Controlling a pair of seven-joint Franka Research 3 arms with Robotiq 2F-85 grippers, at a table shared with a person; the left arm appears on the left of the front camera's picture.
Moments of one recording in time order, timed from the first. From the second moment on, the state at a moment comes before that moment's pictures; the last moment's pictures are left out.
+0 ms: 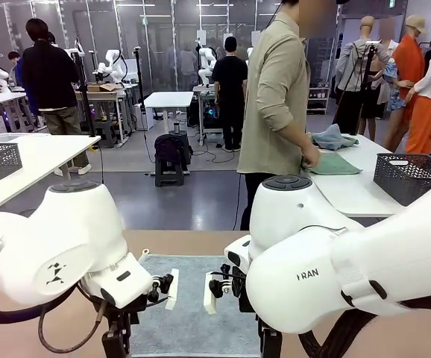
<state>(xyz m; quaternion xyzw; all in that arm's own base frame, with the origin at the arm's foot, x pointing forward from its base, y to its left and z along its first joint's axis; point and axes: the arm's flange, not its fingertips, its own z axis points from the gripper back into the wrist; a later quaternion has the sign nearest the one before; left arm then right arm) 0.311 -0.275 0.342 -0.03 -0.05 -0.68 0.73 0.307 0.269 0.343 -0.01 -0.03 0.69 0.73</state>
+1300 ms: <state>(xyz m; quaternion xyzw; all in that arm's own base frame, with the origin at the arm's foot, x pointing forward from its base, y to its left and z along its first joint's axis) 0.319 -0.264 0.326 -0.01 -0.03 -0.69 0.72 0.311 0.263 0.331 -0.01 -0.01 0.69 0.73</state>
